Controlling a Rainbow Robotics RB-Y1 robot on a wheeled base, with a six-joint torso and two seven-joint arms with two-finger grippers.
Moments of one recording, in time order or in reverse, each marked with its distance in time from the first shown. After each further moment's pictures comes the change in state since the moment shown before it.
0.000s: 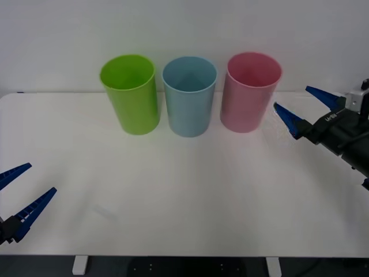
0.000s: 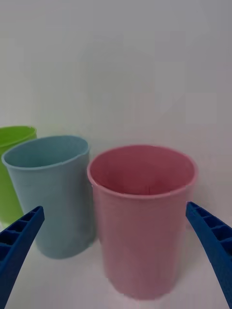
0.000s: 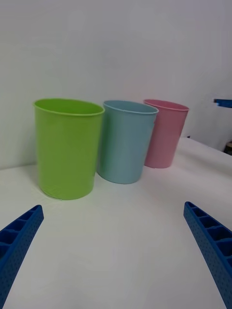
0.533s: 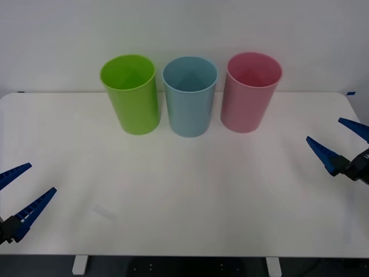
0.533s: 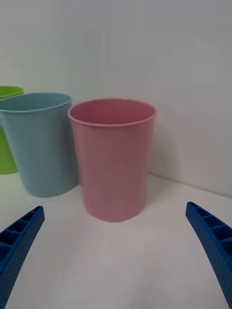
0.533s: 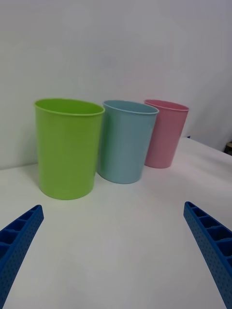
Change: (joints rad) right arm 0.228 -0.055 -0.135 -0.003 -0.136 -0.131 0.133; left arm 0.000 0.000 0.000 0.000 0.000 0.000 0.000
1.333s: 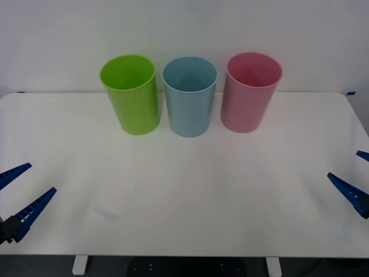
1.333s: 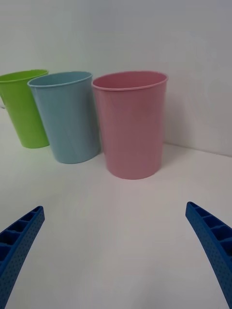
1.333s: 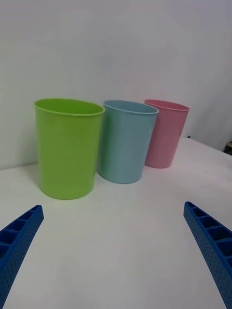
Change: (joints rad) right arm 0.185 0.003 -0.118 -0.003 -0.088 -0.202 0.042; left arm 0.000 0.000 0.000 0.000 0.000 0.000 0.000
